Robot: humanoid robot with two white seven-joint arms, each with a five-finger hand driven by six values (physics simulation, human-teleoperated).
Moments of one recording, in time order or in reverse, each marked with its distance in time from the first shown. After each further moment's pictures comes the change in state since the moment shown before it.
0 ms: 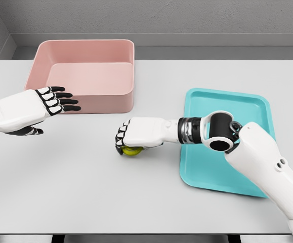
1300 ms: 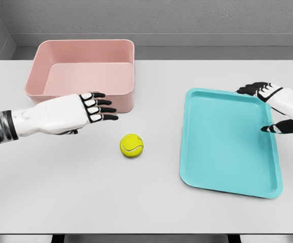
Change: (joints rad) left arm -0.232 -0.163 -0.263 0.002 -0.146 0.000 -0.021; right arm 0.520 -0.362 -0.877 -0.095 -0.449 0.000 0.000
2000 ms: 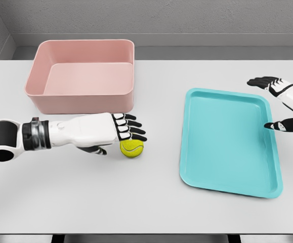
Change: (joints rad) left arm -0.150 -0.097 -0.283 0.086 0.177 0.000 -0.009; right arm 0.032 0.059 -0.069 -0.008 -0.064 0.001 0.000
